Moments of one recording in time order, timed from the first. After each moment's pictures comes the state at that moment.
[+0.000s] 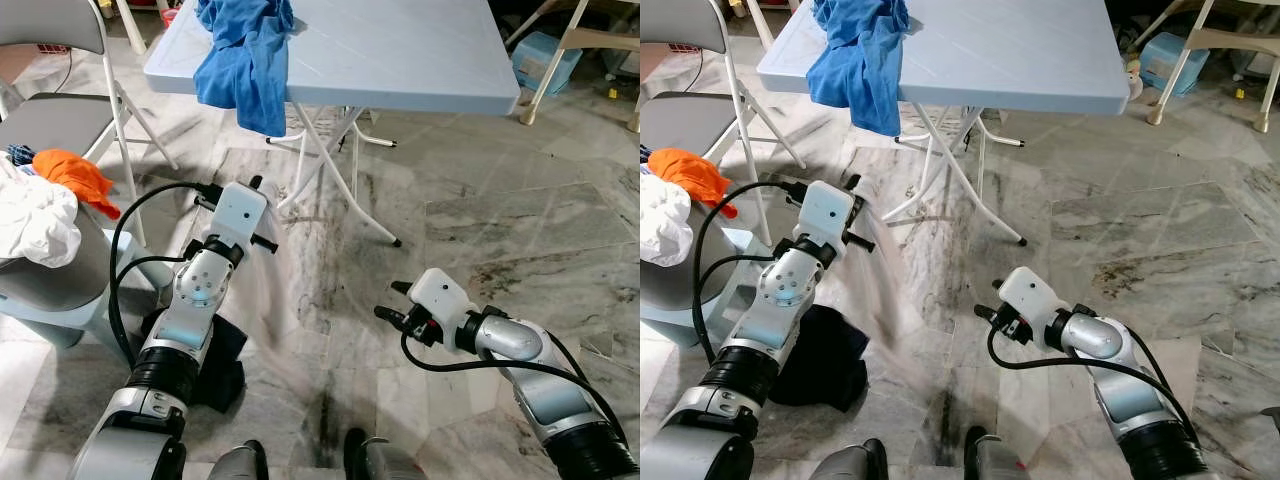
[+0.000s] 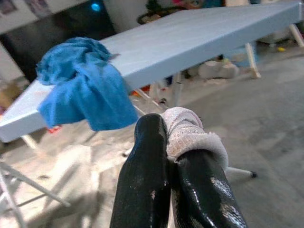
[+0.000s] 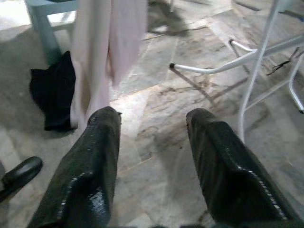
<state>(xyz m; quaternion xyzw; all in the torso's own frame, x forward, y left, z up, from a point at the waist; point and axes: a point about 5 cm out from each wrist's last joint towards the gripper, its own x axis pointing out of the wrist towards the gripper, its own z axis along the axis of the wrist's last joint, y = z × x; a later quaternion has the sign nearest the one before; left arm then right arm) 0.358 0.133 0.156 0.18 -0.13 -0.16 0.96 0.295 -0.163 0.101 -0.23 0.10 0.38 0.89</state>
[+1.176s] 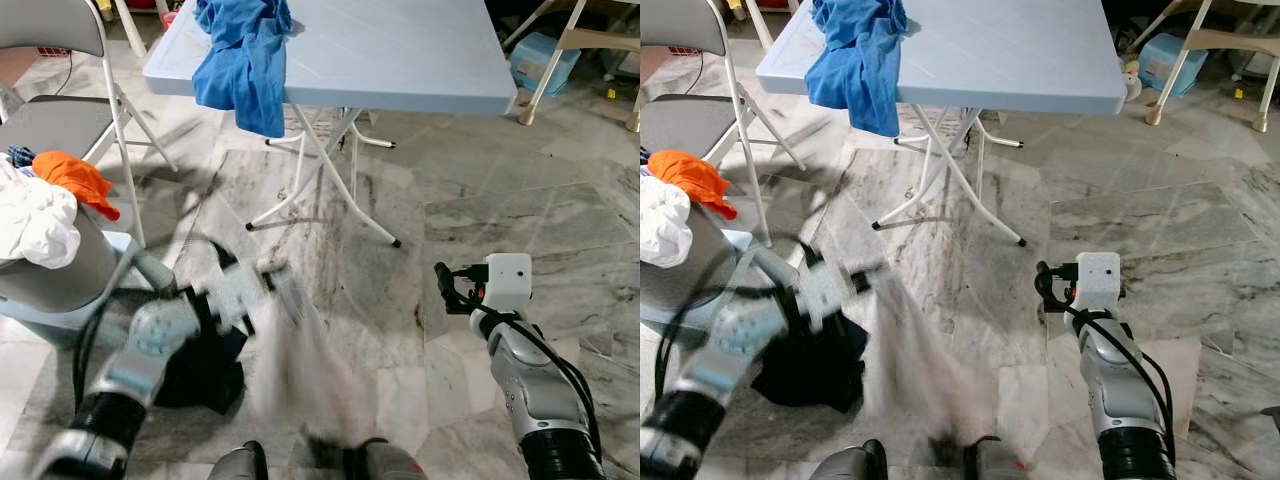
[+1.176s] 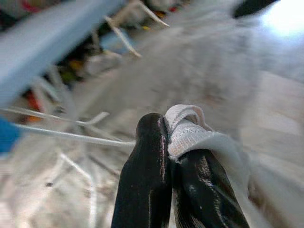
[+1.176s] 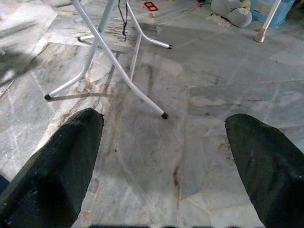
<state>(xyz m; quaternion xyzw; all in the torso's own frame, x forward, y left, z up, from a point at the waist) 0.315 0.155 0.128 0.30 -0.10 -0.40 0.86 0.309 -0.207 0.089 -0.02 0.09 -0.01 1.00</state>
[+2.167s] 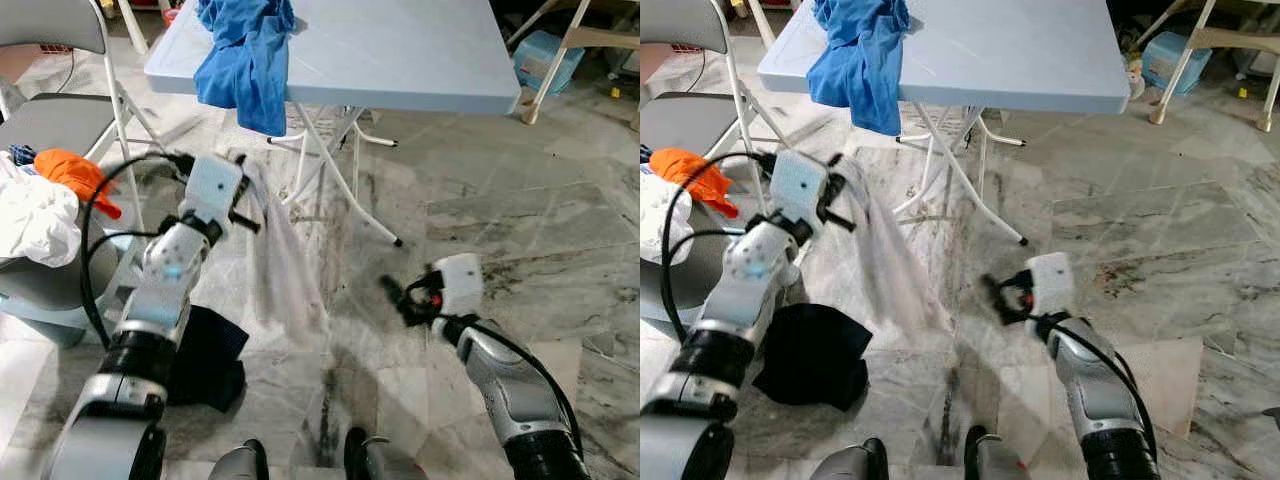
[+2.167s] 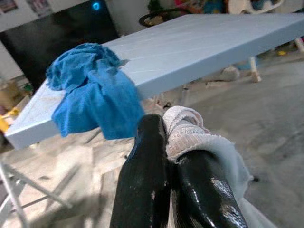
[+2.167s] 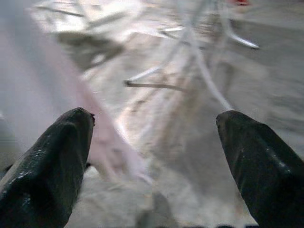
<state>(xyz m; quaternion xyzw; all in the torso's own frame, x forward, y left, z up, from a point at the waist) 0.367 0.157 0.191 0.17 -0.13 -0.15 0.97 0.303 -0.155 0.090 -0.01 0.11 0.21 0.97</state>
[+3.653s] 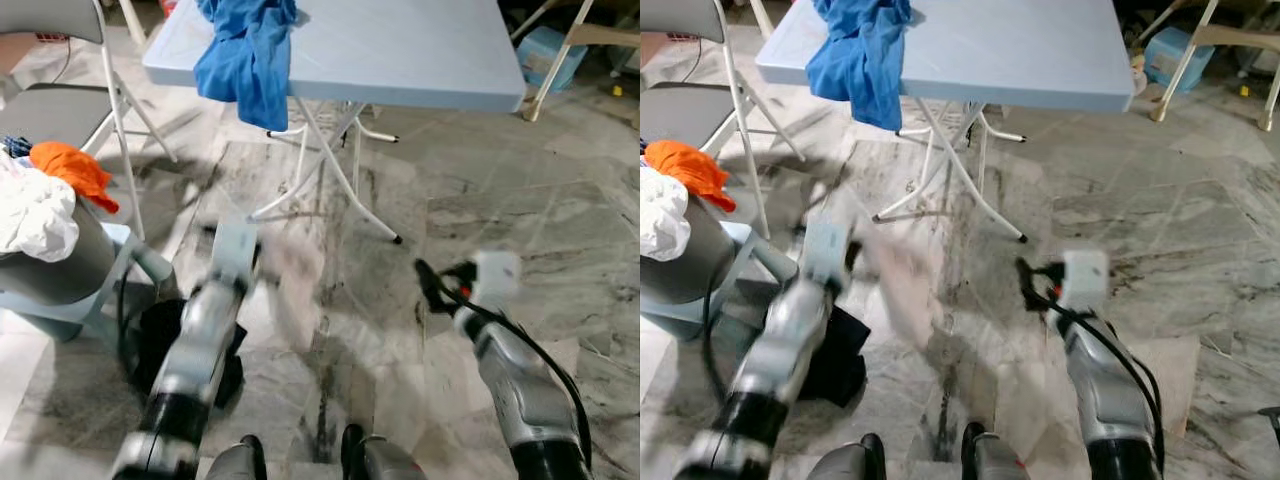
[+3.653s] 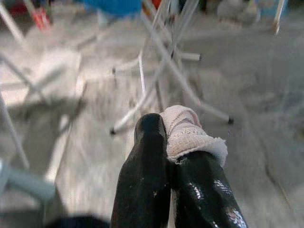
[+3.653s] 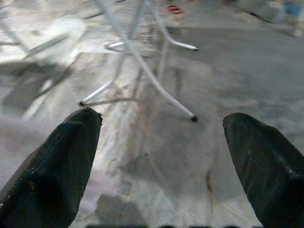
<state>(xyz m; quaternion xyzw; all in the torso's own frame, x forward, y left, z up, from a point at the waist) 0.328 0.134 0.103 0.07 0.04 -0.09 0.99 0.298 -0.190 0.092 0.04 0.07 0.03 1.00</state>
